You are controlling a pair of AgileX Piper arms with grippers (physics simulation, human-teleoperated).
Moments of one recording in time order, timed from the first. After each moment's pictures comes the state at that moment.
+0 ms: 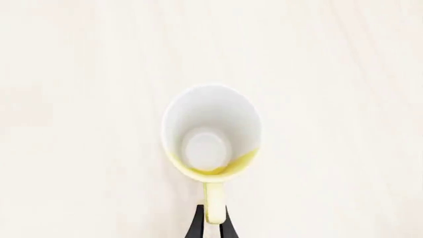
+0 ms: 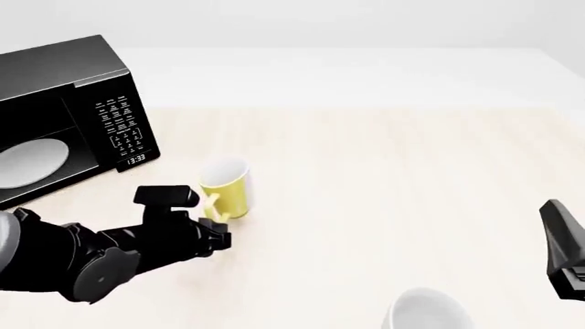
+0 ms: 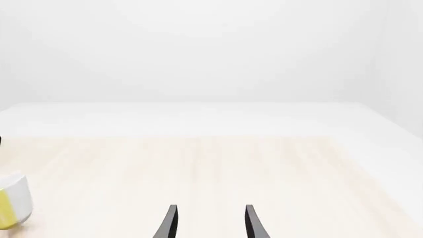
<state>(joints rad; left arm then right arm) -0.55 1.57 -0.38 -0.40 -0.40 0.00 0.01 -0.01 0.00 0.00</state>
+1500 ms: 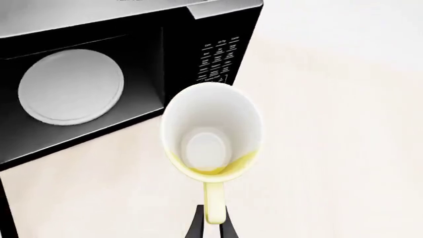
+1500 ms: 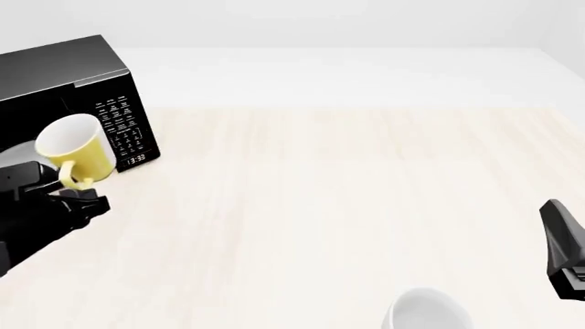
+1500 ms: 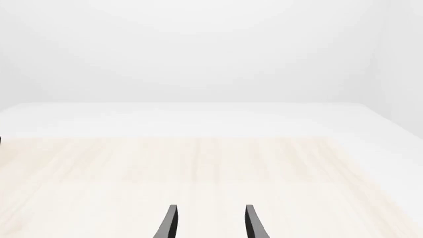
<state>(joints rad) 0.05 1.18 -0.24 -0.35 -0.18 0.00 0.01 -0.01 0.00 0.00</state>
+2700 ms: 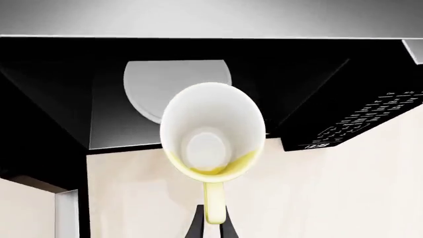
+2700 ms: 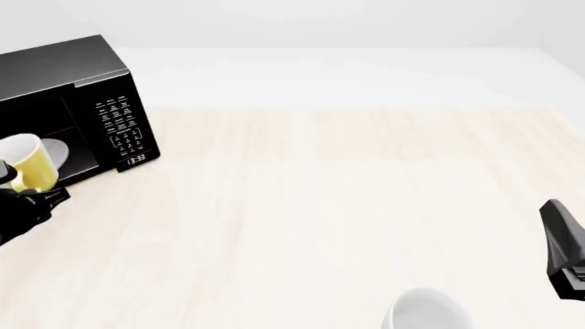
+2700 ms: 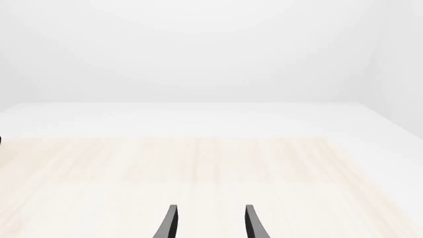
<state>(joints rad) 0.38 1.59 -0.40 -0.51 -0.19 0.00 0.01 -0.01 0.00 0.00</state>
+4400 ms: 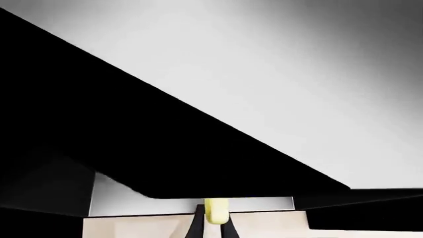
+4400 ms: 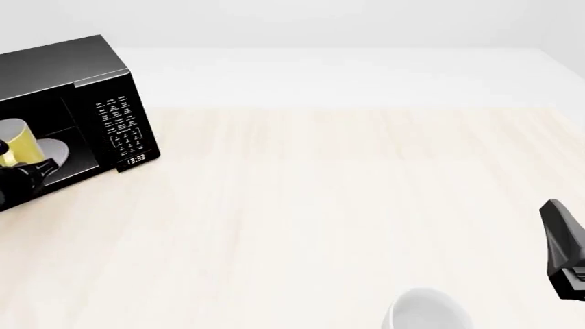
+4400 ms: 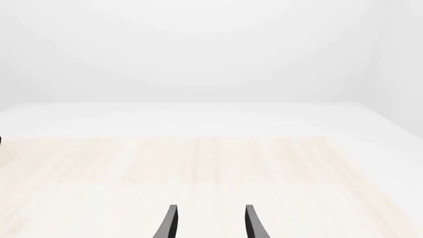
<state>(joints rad) 0.46 1.85 -0.72 -0.45 -0.27 0.00 0.01 -0.01 0.00 0.00</state>
